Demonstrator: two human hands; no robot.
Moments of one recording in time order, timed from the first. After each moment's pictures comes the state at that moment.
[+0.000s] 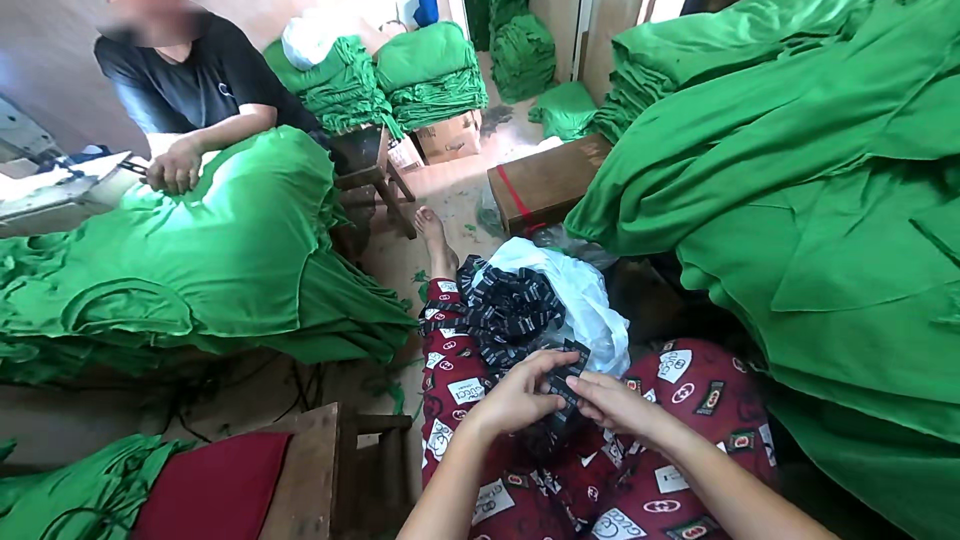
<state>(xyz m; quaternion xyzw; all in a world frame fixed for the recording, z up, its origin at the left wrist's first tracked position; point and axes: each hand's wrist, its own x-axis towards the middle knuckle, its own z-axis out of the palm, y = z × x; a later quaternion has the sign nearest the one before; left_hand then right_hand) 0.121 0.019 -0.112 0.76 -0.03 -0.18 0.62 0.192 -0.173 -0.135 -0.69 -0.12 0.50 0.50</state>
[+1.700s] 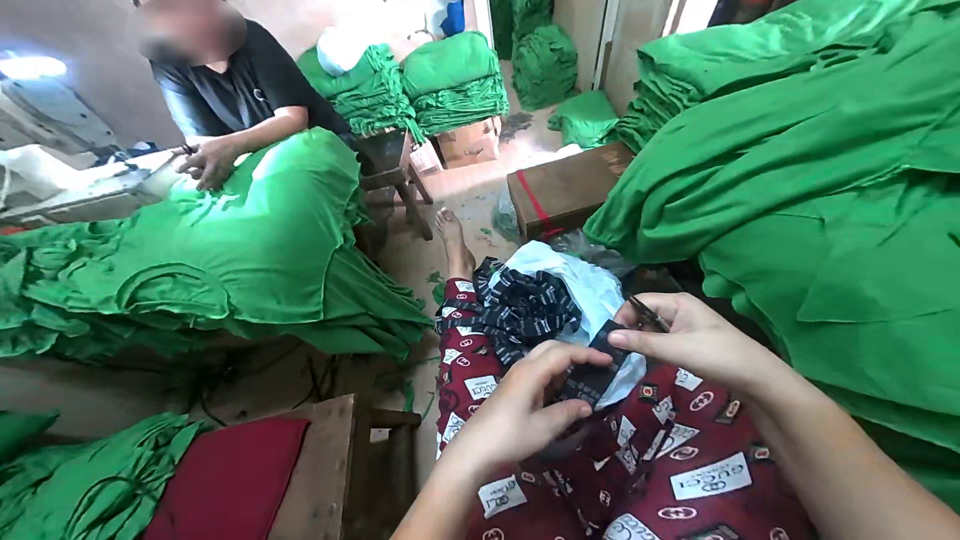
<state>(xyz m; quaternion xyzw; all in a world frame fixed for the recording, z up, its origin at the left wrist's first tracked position) 0.089 0.017 -0.041 0.79 -0.13 0.02 0.60 0.233 -0.182 -0.024 -0.73 -0.33 0.23 0.55</state>
